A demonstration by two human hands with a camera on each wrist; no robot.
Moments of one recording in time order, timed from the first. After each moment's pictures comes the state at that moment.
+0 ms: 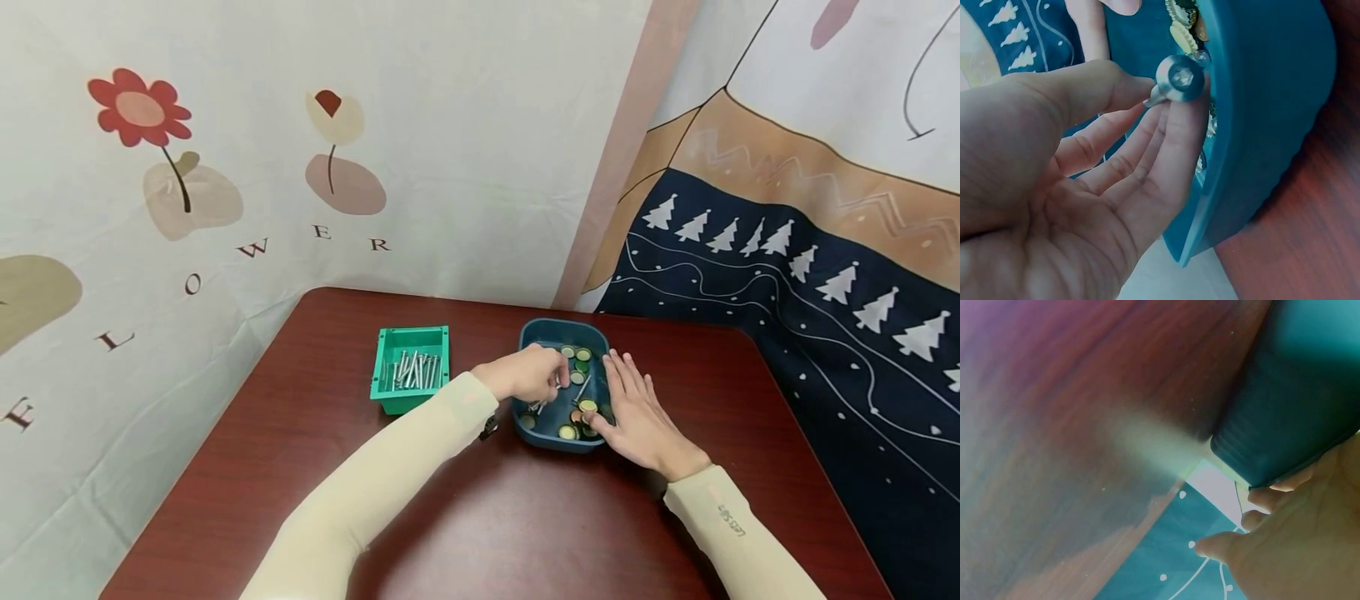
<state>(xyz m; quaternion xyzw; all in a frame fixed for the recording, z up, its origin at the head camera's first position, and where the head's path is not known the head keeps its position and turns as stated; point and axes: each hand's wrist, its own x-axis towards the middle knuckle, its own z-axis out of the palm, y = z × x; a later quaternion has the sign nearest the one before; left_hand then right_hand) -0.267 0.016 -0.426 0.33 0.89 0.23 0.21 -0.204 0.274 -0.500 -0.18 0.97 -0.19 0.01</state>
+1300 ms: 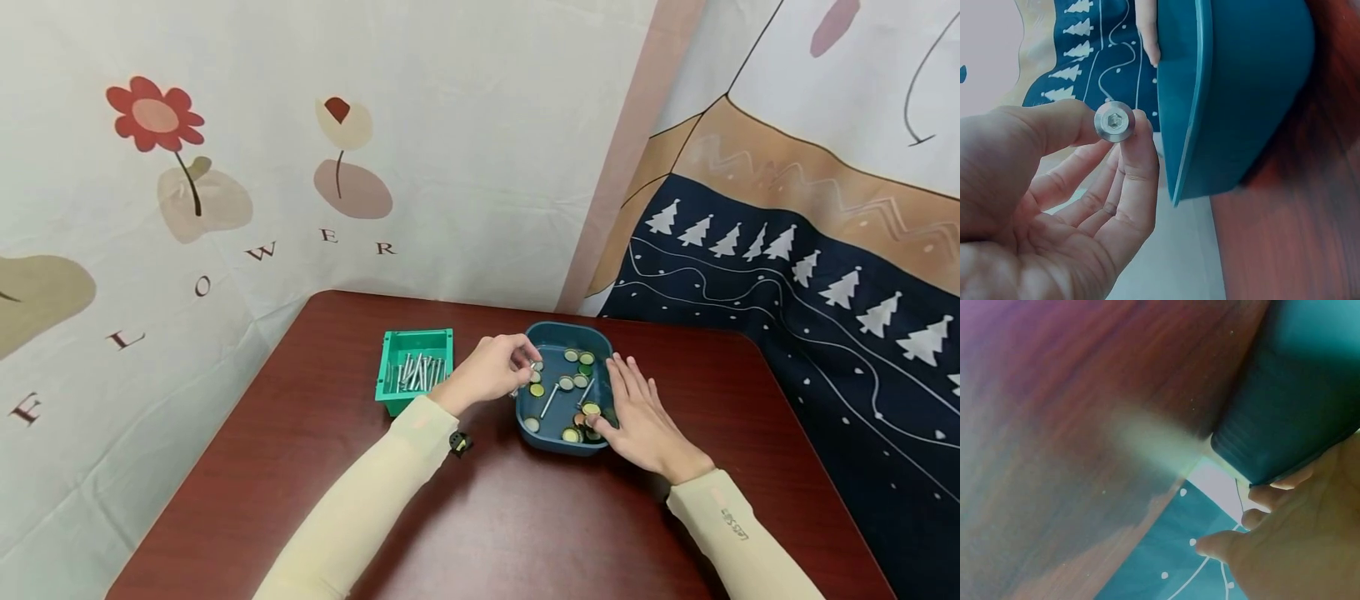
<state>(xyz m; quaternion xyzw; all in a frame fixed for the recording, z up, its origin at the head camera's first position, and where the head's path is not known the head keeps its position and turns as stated) -0.248 -0.038 -0.427 0.21 0.88 0.41 0.09 -0.207 0.278 -0.507 -0.18 0.97 -0.19 0.00</state>
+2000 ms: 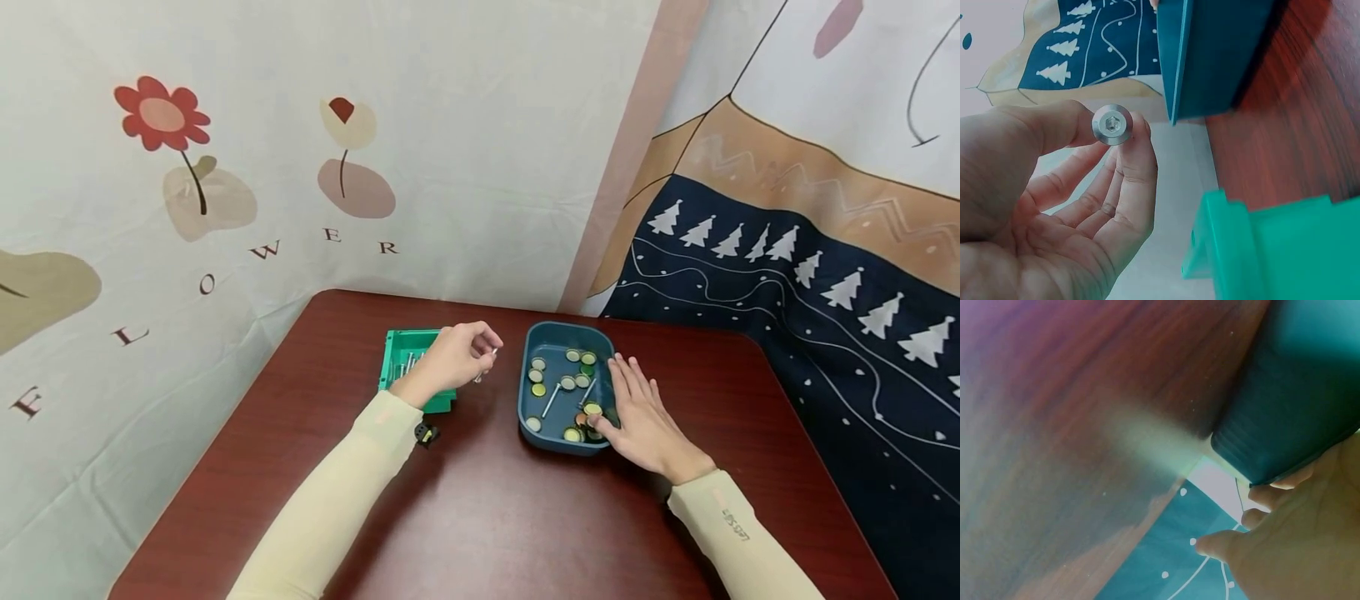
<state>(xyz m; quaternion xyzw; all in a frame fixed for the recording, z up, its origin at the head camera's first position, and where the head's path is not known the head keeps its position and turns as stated) -0.247 -0.094 -0.418 0.16 0.90 0.41 0.06 -0.205 0.277 -0.505 -0.17 0.97 -0.19 0.01</state>
